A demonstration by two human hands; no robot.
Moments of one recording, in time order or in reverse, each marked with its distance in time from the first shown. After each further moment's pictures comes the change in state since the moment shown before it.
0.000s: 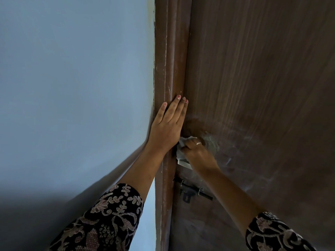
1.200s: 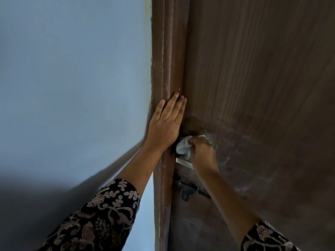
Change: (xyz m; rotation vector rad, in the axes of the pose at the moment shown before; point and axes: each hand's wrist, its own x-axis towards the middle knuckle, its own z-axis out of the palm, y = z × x) left_hand 0.001 0.000 -0.001 -0.012 -0.032 -0.017; right_hand -0.004 0.001 0.001 0.423 0.172 0.484
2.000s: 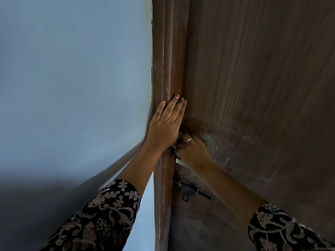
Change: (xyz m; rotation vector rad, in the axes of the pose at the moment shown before) left_hand 0.000 -0.002 0.003 0.007 0.004 0.010; right_hand 0.012 -0.016 0.001 -0.801 -0.303 -0.567
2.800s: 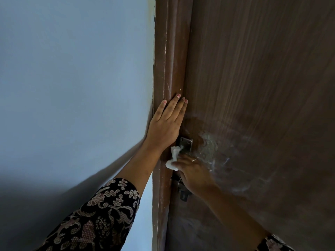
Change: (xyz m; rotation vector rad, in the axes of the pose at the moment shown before) left_hand -0.002 0.000 -0.001 0.003 0.031 0.010; right_hand -0.048 -0.026 0.020 0.581 0.118 0.046
